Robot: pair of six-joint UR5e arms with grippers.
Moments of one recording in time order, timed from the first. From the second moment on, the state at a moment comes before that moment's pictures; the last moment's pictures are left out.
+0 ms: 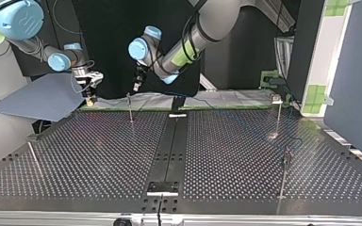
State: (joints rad) left arm -0.84 -2.66 -1.19 -2.67 -1.95 -1.71; right arm 1.53 -0.54 1.59 -0.93 1.02 1.64
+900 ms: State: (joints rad) left arm -0.83 -2.40 -1.46 -2.49 -1.95 -1.83; right arm 1.53 -0.54 1.59 -0.94 1.02 1.66
